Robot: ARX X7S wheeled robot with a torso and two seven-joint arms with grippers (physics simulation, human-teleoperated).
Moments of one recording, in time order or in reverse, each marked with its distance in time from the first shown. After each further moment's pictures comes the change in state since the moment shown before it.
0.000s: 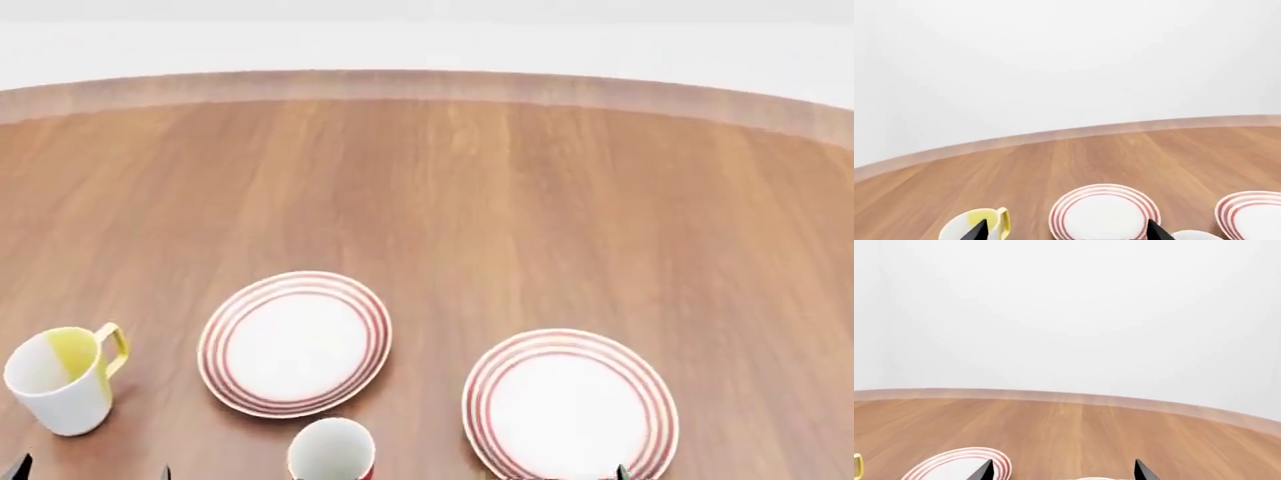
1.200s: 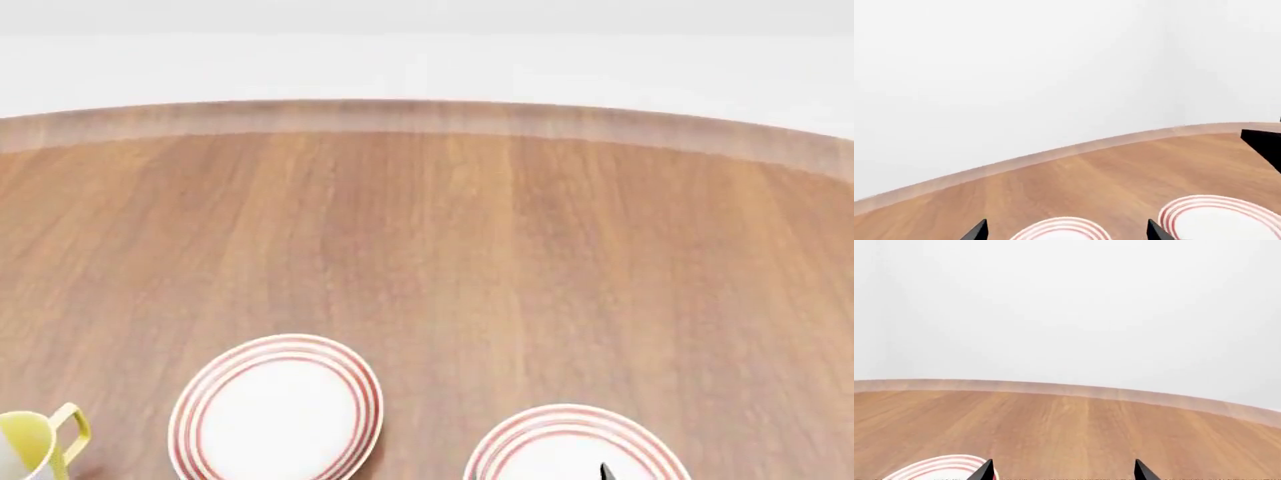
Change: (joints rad) left arm 0.230 -0.266 -0.012 -0.010 -0.220 0.379 0.245; right arm 0.066 0.043 -0.049 0.106 0.048 -0.001 0.023
